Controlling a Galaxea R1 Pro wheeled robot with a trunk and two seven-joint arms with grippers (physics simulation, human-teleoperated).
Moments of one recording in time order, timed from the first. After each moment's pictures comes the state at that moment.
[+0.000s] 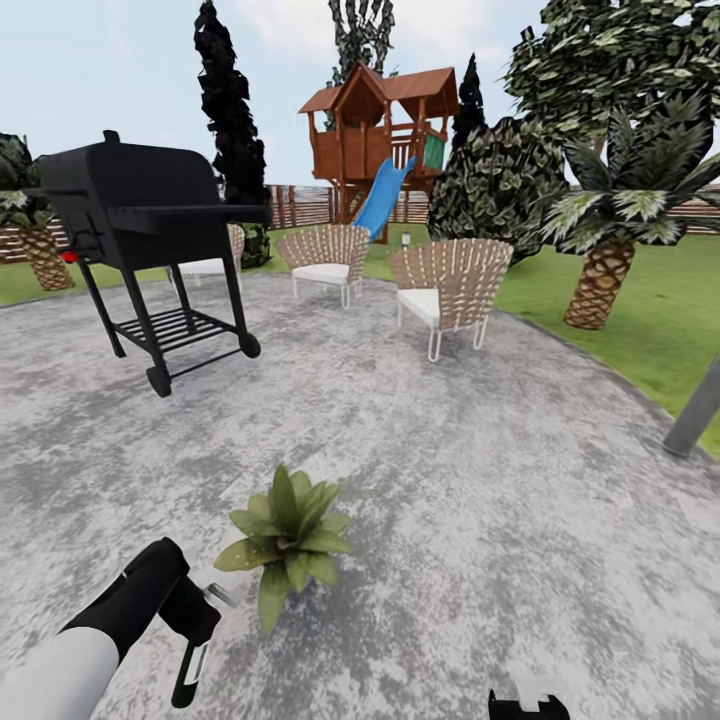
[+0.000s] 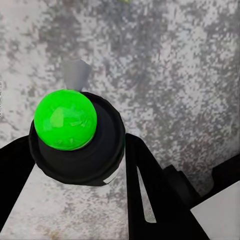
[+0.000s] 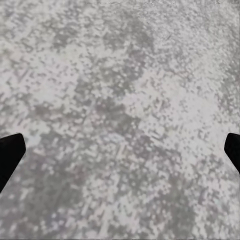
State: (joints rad) left arm -0.63 0.19 -0.08 -0.66 -0.73 0.82 -1.00; right arm -0.40 -0.02 0.13 -0.13 -0.05 -0.30 -0.26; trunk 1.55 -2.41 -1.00
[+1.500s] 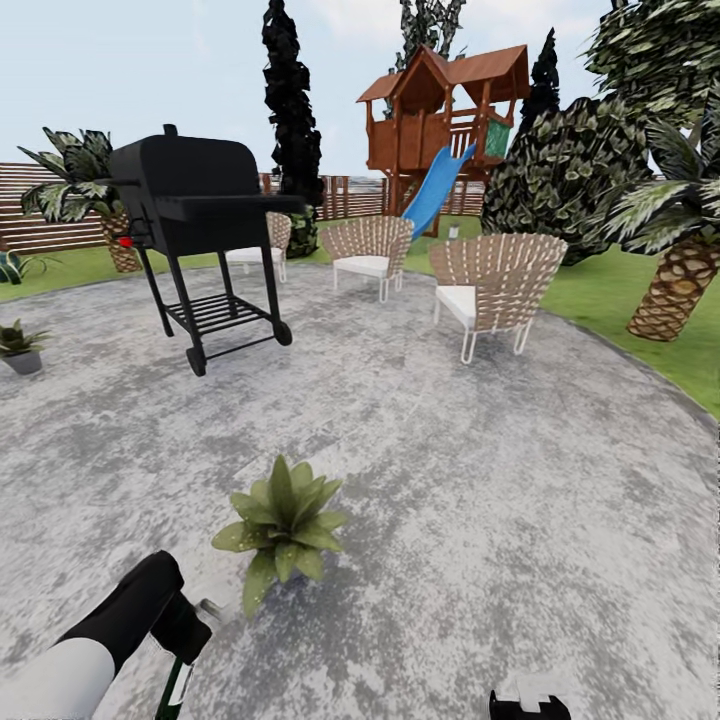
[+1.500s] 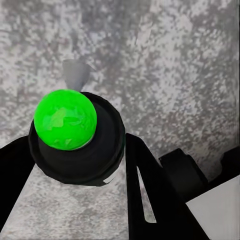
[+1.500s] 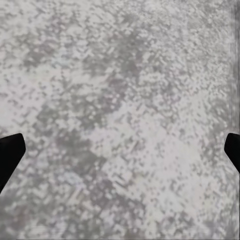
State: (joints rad) left arm -0.61 0.19 -0.07 -0.62 -0.76 0.82 -0.96; right arm -0.40 -0.03 0.13 -0.13 -0.05 -0.30 -0.26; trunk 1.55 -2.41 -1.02
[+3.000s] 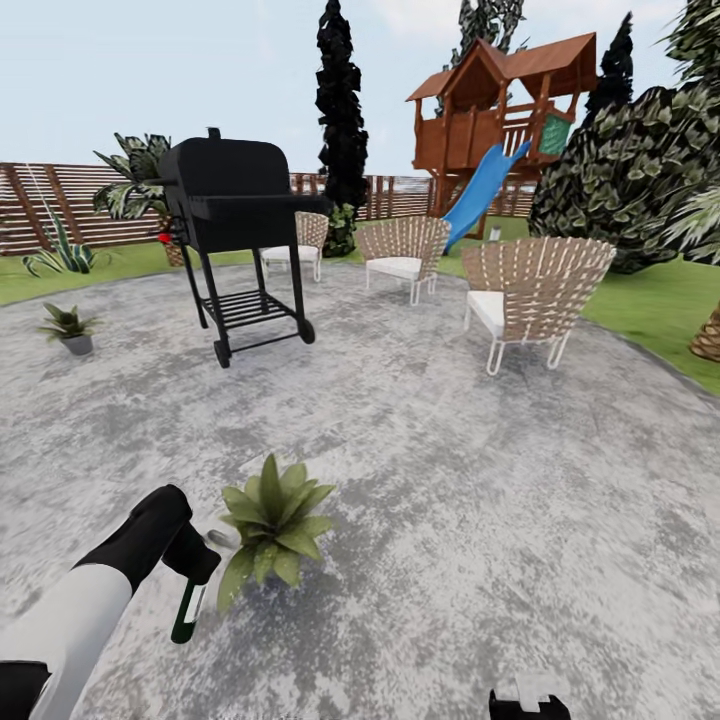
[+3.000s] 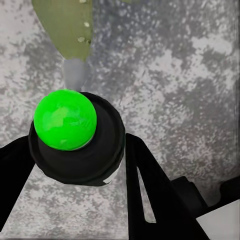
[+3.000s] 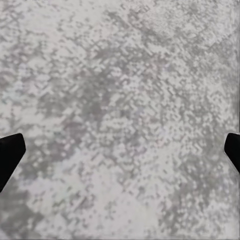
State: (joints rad) left arm -0.80 0.19 -0.08 -0.62 -0.81 0.93 -1.02; right arm -0.40 -0.03 0.13 -0.13 -0.05 -0.30 -0.26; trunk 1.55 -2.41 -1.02
